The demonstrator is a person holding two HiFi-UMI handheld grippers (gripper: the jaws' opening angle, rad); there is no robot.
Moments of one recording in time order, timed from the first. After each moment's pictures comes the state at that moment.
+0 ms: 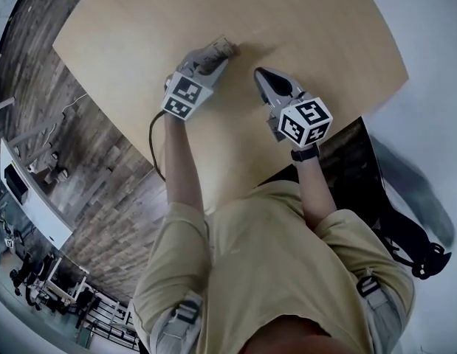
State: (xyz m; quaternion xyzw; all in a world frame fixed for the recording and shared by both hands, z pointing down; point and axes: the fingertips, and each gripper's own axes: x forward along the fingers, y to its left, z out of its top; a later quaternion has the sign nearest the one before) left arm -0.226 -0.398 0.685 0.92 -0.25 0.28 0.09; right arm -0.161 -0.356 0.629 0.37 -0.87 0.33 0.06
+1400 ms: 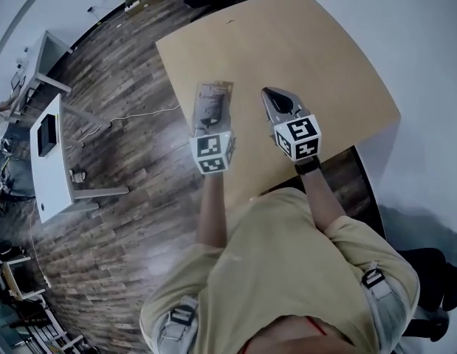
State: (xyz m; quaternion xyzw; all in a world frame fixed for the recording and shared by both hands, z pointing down) left arm -0.370 -0.131 0.392 0.73 -0.67 0.07 0.03; right arm -0.263 -0.158 0.387 0.33 -0.94 0.05 0.06
